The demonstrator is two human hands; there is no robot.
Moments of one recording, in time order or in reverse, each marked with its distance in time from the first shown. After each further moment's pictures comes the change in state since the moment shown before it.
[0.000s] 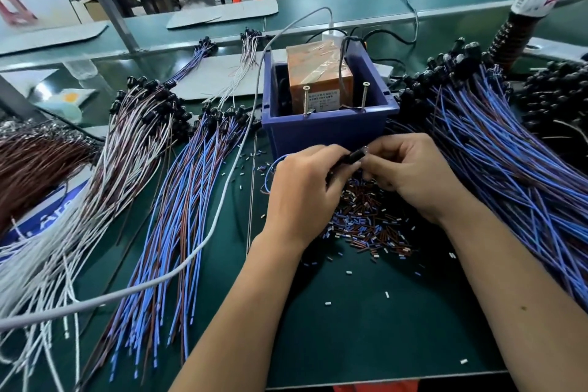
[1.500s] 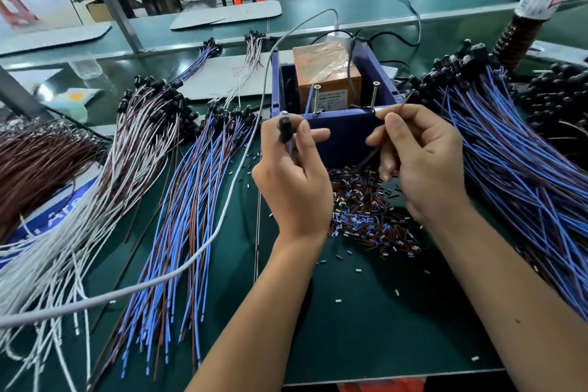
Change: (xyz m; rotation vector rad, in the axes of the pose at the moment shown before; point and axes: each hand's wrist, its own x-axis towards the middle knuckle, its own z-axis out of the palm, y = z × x) left_hand 0.003 0.013 0.004 -0.160 0.711 -0.267; right_hand -0.004 -0.012 0.026 0.165 0.336 -0.265
